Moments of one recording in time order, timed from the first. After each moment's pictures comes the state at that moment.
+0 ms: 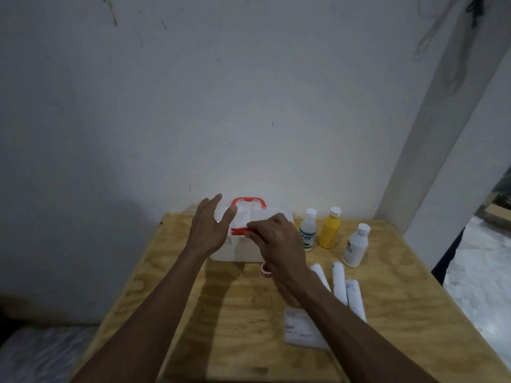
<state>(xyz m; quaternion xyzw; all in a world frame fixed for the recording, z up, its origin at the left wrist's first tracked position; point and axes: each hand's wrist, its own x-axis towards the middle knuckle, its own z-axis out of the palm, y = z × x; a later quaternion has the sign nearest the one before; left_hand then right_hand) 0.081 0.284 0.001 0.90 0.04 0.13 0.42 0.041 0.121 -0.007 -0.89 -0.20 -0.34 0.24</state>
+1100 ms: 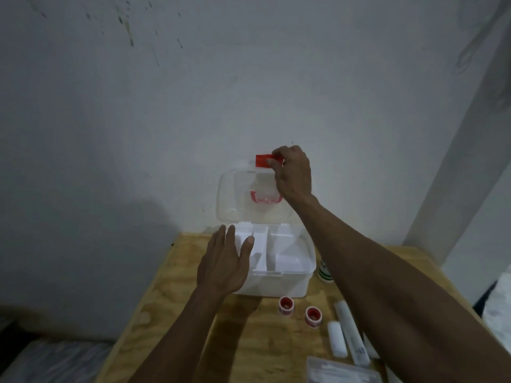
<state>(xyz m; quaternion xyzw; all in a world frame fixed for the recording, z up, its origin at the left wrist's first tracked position) 0.091 0.285 -0.021 0.96 0.05 0.10 0.27 0.213 0.139 0.104 -0.87 -0.10 -0.33 0.36</state>
